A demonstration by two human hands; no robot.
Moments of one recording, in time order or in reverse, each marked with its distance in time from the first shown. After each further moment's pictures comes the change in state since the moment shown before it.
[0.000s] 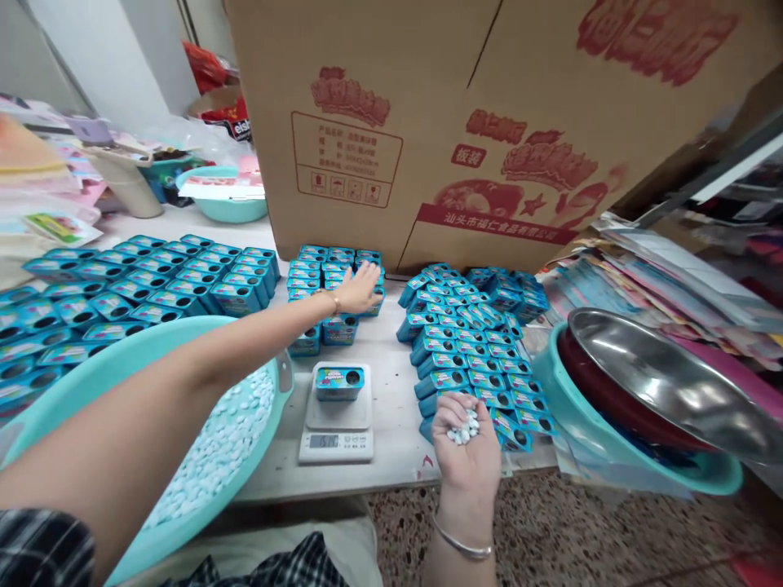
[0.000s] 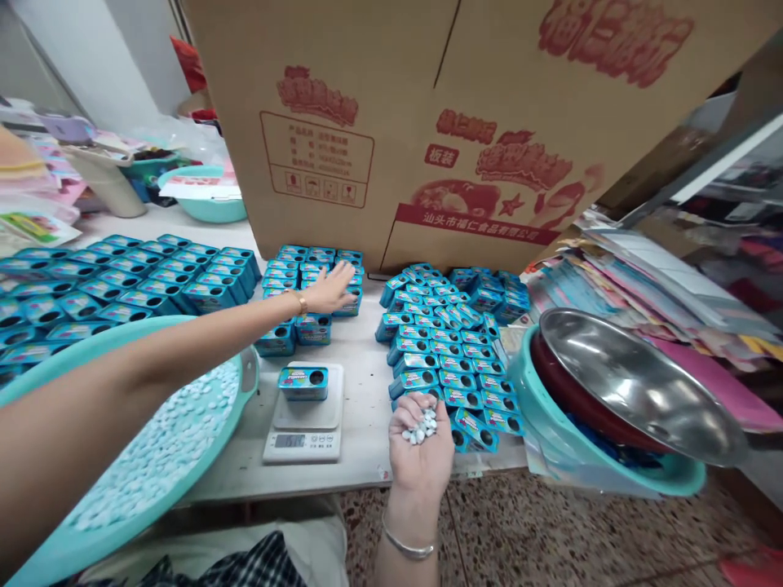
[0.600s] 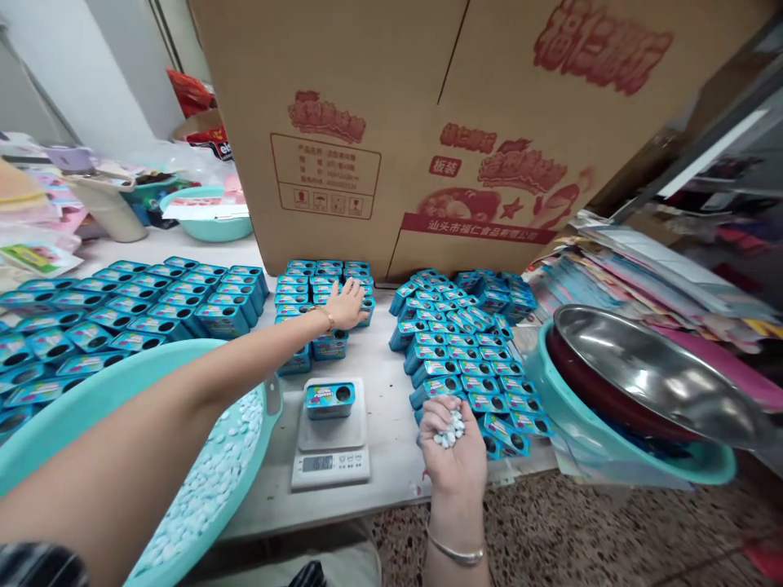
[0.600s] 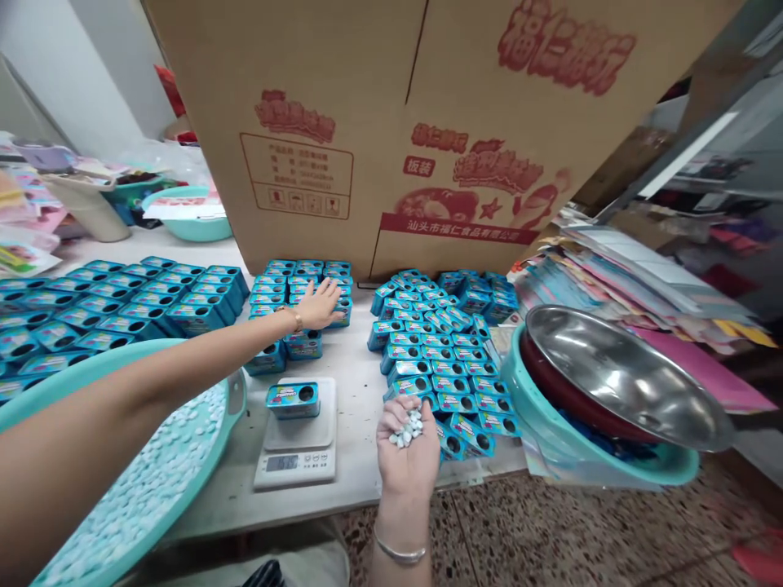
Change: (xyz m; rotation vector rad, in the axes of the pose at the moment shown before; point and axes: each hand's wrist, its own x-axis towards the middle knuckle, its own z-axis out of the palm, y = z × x) left_hand 0.005 0.000 0.017 0.136 -0.016 -0.041; right_hand 0.010 0.008 0.001 -0.085 0.002 -0.017
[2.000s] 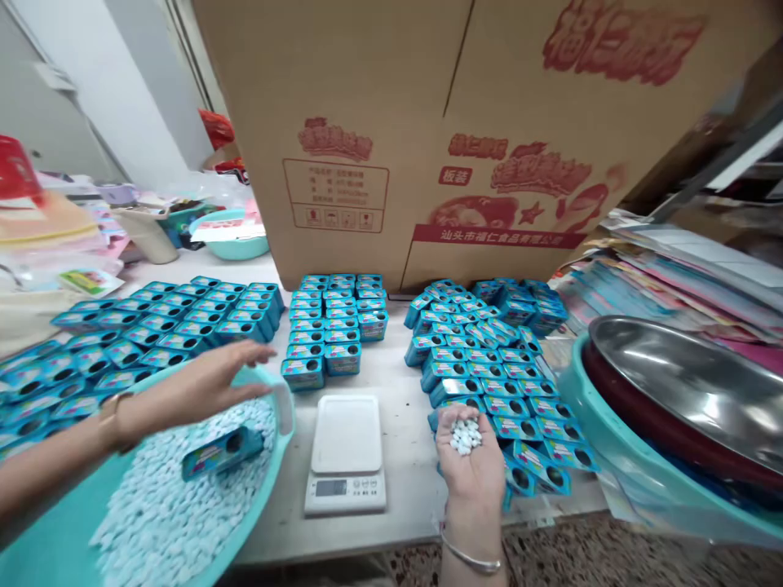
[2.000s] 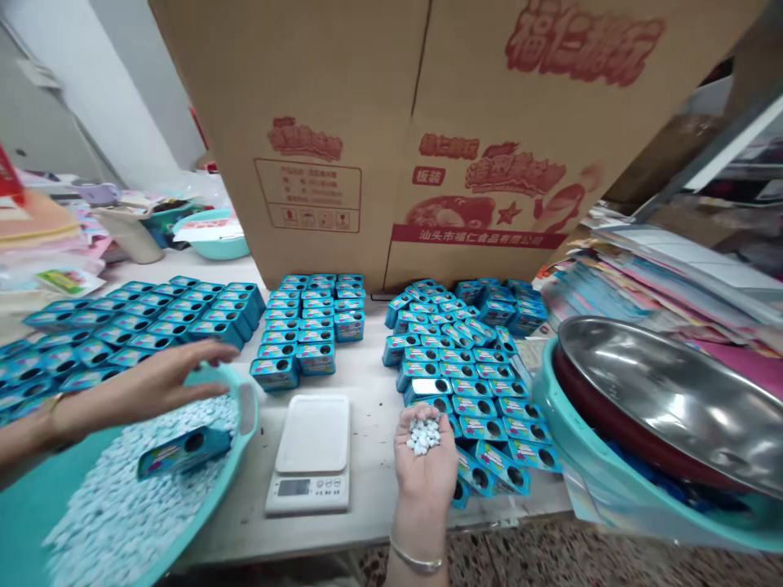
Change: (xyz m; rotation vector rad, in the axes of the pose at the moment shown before) left_hand -0.224 -0.087 -0.081 -0.224 -0.021 -0.067; right_hand 0.036 -0.005 -0.010 0.045 0.188 -0.106
